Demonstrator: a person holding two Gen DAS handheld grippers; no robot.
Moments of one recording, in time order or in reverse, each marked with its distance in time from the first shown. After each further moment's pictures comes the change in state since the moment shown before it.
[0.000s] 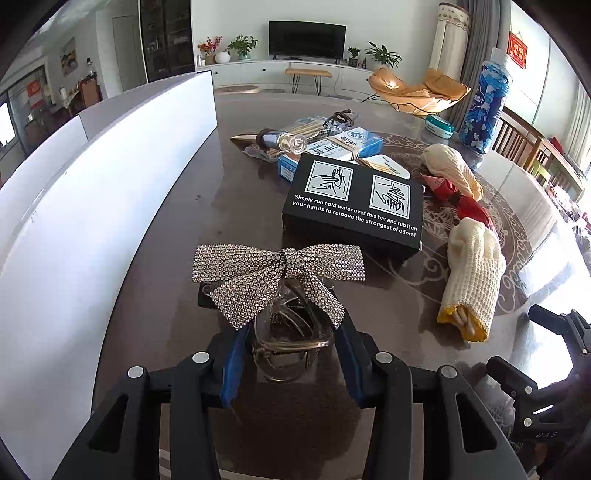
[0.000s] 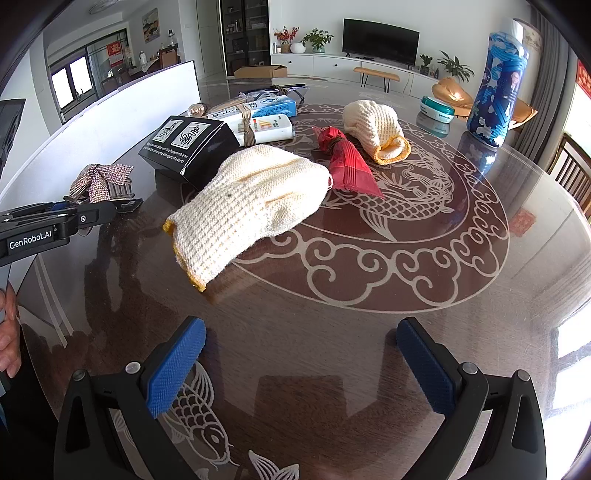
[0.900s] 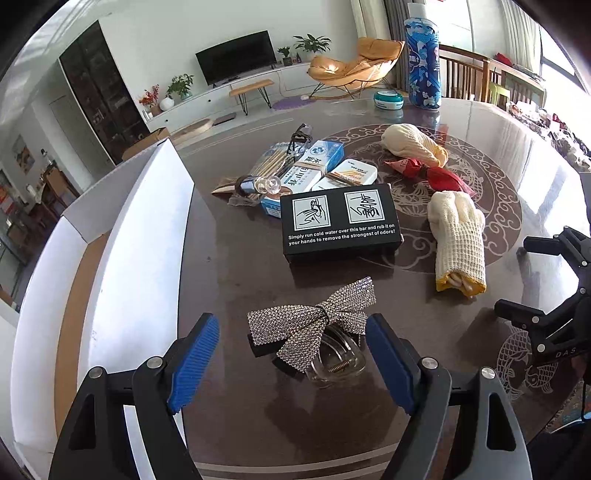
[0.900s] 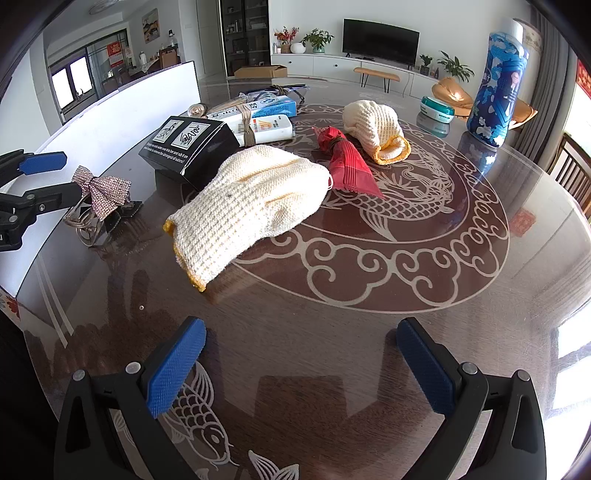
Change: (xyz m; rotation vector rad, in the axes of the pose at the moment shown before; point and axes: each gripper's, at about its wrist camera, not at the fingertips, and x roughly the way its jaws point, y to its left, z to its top) left arm -0.033 -0.003 0.020 0.371 -0.008 0.031; right arm 0.000 0.000 0.000 0.000 0.000 0.000
